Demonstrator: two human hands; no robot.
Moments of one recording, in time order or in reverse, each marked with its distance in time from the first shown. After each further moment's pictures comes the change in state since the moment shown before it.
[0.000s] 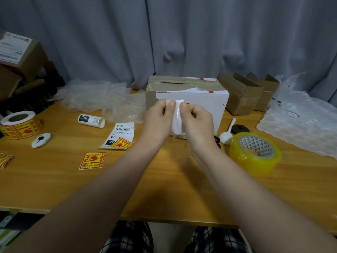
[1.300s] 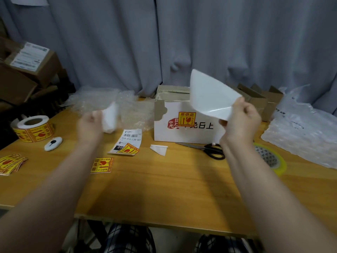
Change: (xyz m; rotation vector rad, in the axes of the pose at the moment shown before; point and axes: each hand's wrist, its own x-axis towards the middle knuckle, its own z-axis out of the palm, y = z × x) left_hand 0.035 -0.084 -0.133 0.099 0.442 -0.238; right_hand 0.030 -0.021 -0.037 0.242 0.455 0.018
